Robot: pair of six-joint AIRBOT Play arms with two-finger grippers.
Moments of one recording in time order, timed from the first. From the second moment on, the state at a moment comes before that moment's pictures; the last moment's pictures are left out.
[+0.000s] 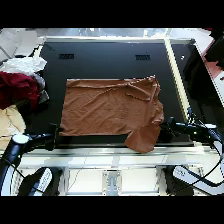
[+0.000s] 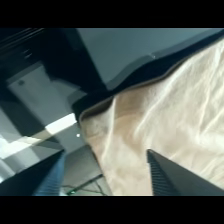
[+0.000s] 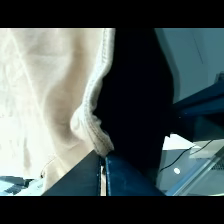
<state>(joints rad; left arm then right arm) 0.39 -0.79 0.23 0.92 -0.84 -2.05 -0.59 -1.19 0.43 -0.60 1.05 0.92</state>
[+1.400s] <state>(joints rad) 0.36 0.00 0.79 0.96 -0.61 -1.58 -0.66 -0.34 1.16 -0.63 1.31 1.16</state>
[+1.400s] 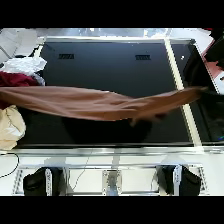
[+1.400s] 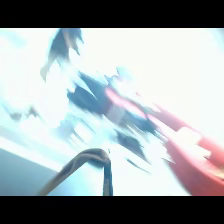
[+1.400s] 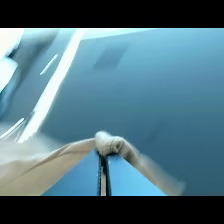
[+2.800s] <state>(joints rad) 0.12 -1.37 1.14 1.04 -0.45 -1.20 -0.15 -1.53 1.41 -0.82 0.84 1.07</state>
